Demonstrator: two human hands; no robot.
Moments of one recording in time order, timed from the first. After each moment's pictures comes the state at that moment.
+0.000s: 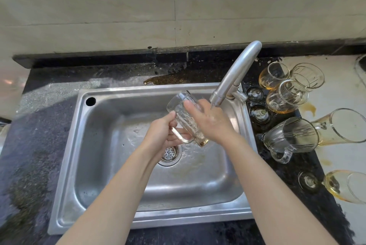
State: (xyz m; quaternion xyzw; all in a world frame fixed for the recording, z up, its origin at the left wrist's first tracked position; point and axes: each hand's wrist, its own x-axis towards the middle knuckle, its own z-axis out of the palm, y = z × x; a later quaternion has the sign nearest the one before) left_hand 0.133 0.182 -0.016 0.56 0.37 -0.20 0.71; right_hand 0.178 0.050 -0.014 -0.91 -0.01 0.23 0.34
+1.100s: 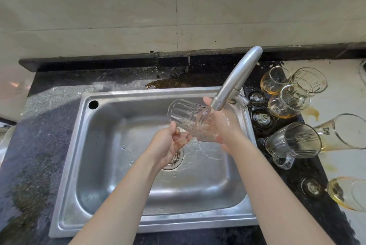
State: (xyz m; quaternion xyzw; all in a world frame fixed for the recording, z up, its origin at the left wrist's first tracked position) left_hand 0.131 0.173 -0.035 0.40 0.40 -0.18 0.81; right_hand 0.175 0.039 0.005 -0.67 0.21 0.27 0.66
